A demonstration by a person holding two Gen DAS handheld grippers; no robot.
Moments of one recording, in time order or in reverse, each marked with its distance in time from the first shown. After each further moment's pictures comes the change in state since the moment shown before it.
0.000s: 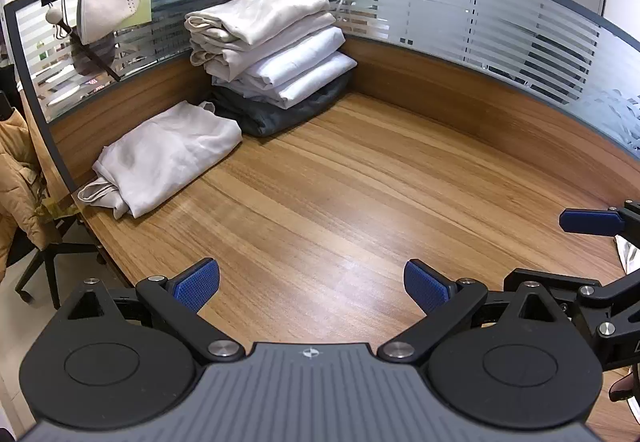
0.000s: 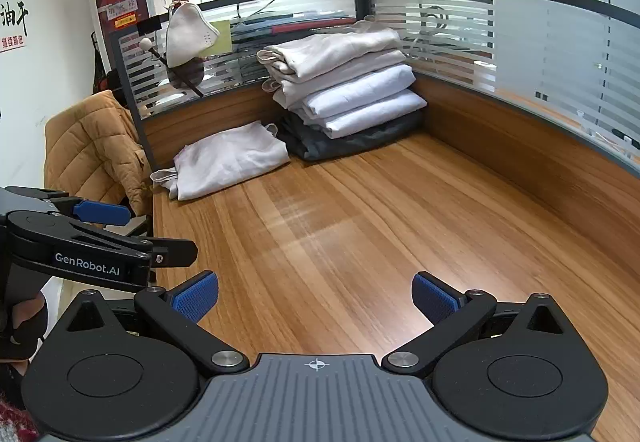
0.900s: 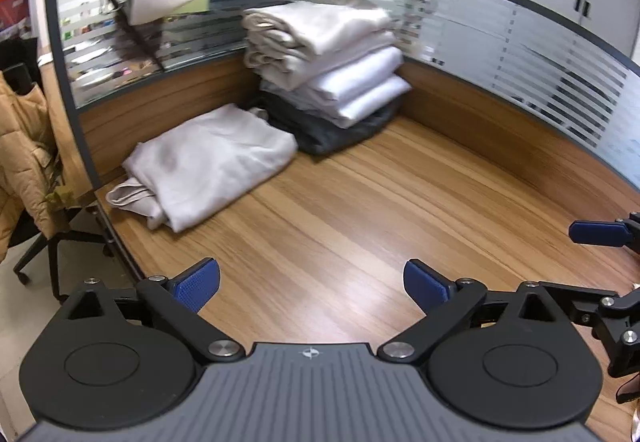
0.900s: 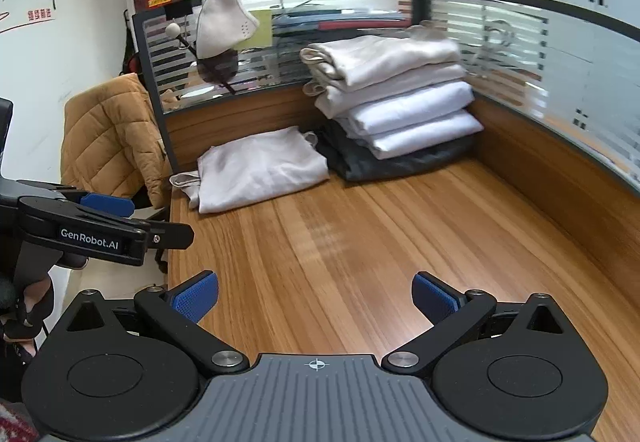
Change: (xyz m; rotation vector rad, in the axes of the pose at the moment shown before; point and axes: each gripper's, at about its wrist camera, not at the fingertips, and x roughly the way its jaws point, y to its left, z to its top) left arm 0.024 0.076 0.022 -0.101 -0.027 0.017; right arm 0.054 0.033 0.048 -0.089 0.019 0.058
